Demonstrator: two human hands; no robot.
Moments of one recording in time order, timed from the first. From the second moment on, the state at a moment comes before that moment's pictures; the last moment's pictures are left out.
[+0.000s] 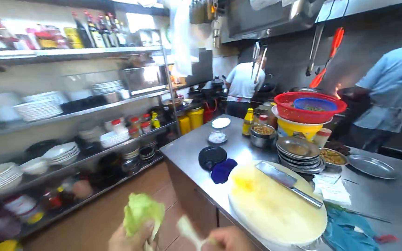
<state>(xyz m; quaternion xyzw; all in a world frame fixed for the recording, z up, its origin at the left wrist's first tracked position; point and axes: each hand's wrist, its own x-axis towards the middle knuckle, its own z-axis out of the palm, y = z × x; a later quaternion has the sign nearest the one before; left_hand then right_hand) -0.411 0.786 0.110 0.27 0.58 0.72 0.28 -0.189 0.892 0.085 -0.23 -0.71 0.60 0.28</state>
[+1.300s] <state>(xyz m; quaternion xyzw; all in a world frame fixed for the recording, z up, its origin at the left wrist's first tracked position) -0.567 1.468 -0.059 0.91 0.32 -0.13 0.24 -0.381 1.396 -0.064 -0.69 -0.66 0.30 0.02</state>
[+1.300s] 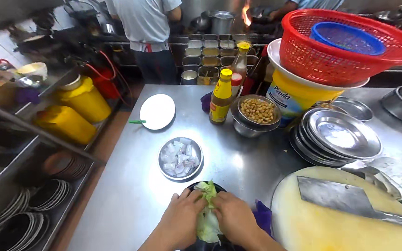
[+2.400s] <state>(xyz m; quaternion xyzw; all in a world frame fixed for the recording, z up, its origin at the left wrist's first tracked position) -0.561 1.497 -0.071 0.95 0.24 -0.11 0.17 -0.427 1.374 -0.110 -0.71 -0.69 0.05 0.15</state>
